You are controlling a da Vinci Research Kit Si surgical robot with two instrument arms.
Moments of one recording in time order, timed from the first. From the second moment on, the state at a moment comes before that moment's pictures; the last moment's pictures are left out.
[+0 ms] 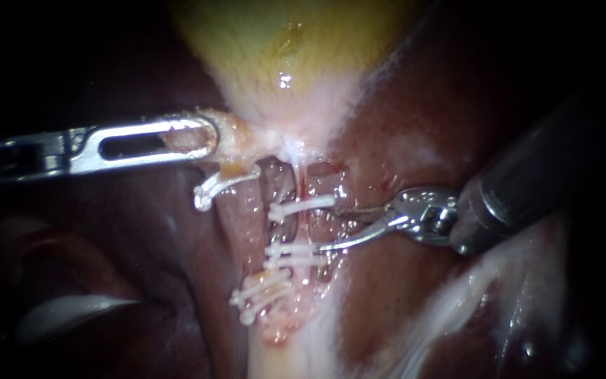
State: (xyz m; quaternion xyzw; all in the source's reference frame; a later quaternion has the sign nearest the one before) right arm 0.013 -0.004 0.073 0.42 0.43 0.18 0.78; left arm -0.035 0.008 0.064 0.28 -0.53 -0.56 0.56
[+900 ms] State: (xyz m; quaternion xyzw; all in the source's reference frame) right arm 0.017 -0.005 0.074 0.44 0.47 0.18 0.75; left arm -0.035 0.008 0.064 0.28 -0.53 -0.56 0.56
